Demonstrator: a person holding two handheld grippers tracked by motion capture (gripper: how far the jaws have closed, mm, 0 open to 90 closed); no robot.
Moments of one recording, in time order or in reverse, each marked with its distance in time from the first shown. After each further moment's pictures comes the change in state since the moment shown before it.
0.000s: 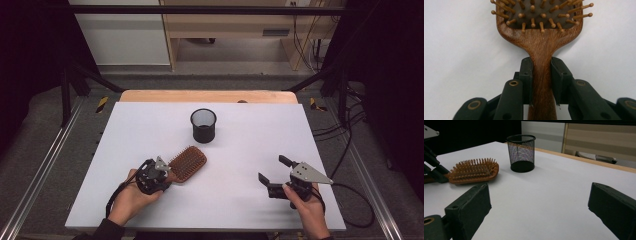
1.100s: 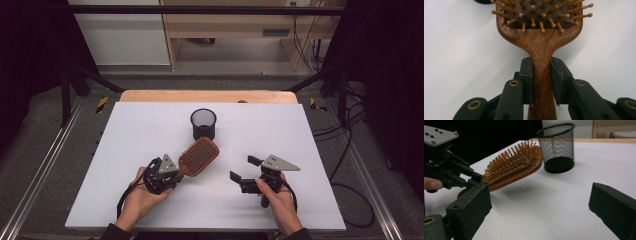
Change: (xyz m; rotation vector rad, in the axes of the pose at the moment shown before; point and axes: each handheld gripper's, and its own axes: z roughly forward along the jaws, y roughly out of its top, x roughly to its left) left arm -0.018 0.014 0.001 -0.201 0.005 0.053; right arm 0.040 0.005 0.065 0.056 0.191 0.194
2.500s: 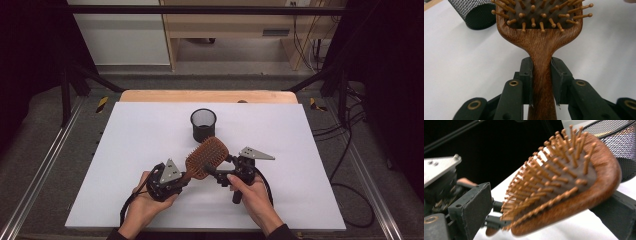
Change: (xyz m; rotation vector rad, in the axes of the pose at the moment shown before) left arm -0.030 0.010 -0.017 -0.123 -0.010 0.047; right arm 0.031 0.019 0.057 -0.047 0.164 0.224
